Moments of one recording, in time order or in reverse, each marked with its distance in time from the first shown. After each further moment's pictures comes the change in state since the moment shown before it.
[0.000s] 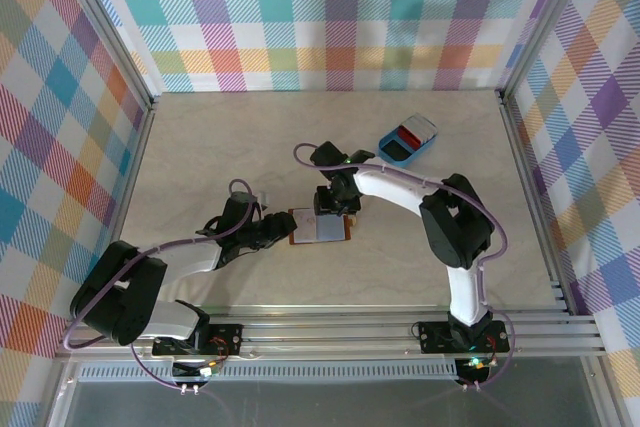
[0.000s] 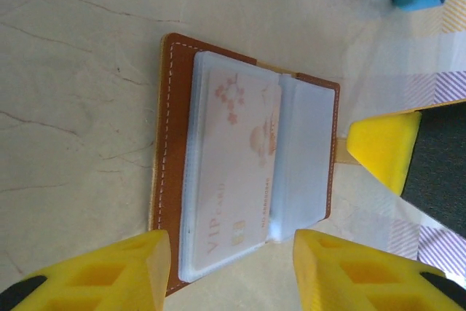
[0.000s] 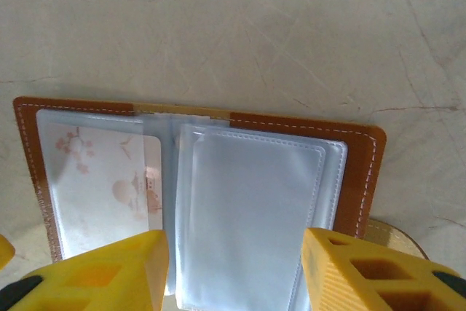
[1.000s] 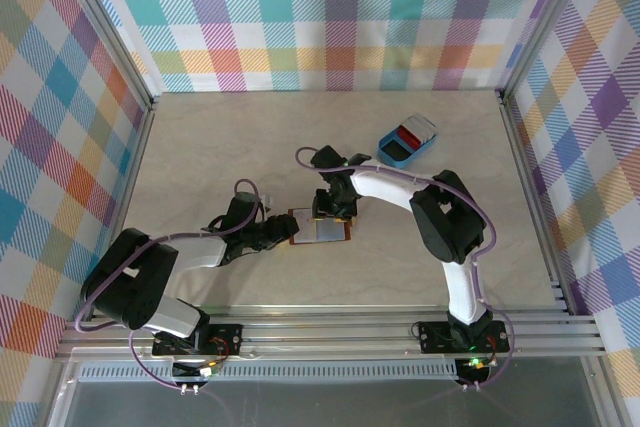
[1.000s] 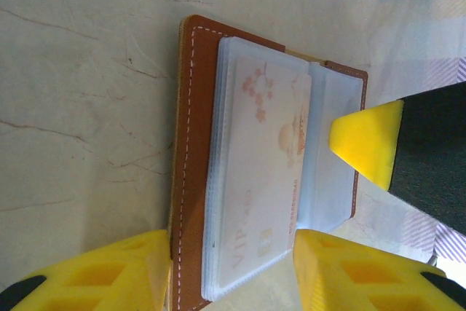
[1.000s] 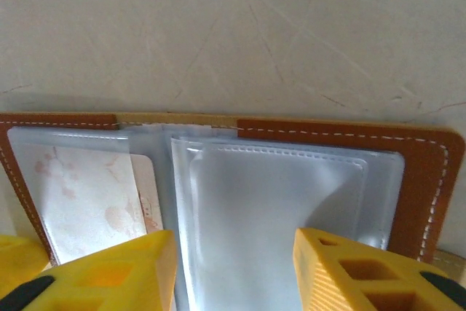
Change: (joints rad) left arm 0.000 0.092 0.011 0.037 0.023 0.029; right arm -0.026 0.057 -0.022 0.062 -0.108 0.083
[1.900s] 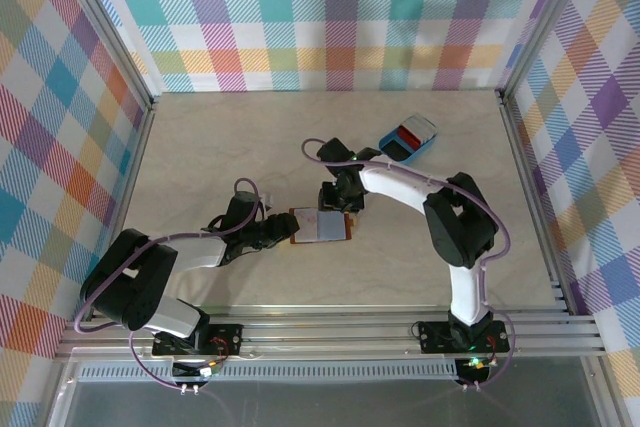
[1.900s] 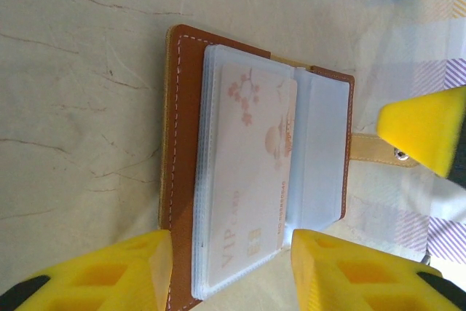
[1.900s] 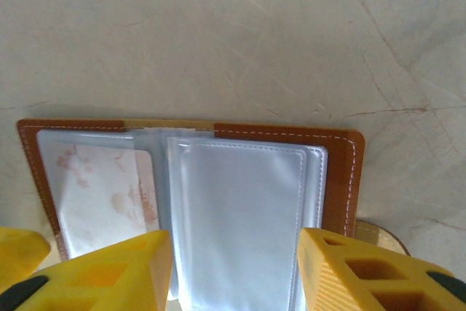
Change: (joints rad) left arm 0.000 -0.008 0.000 0.019 0.004 -0.003; right arm -0.010 -0.064 0.005 -0.046 0.079 -0.042
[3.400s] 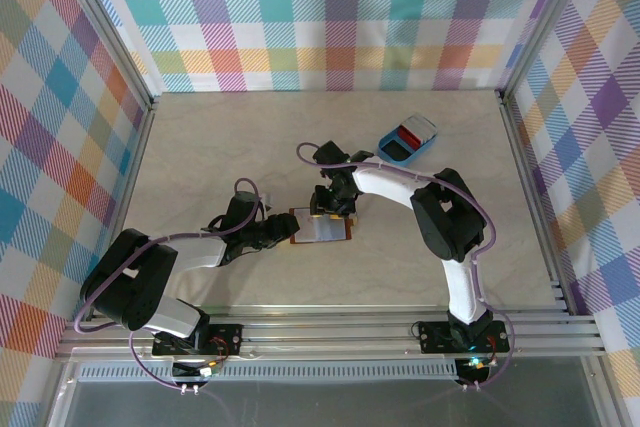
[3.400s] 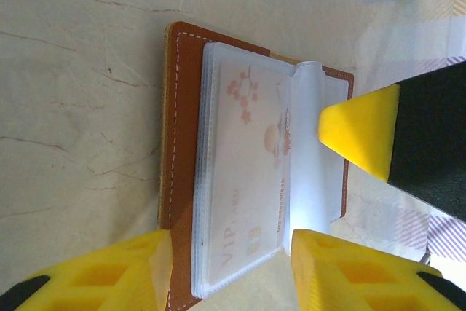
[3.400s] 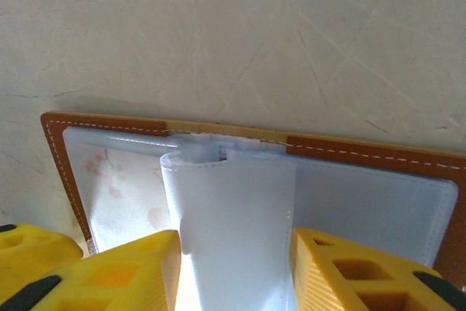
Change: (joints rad) left arm -0.001 0.000 0.000 -0.002 0.003 0.003; right arm 0.000 0.073 0.014 0.074 -0.152 0.010
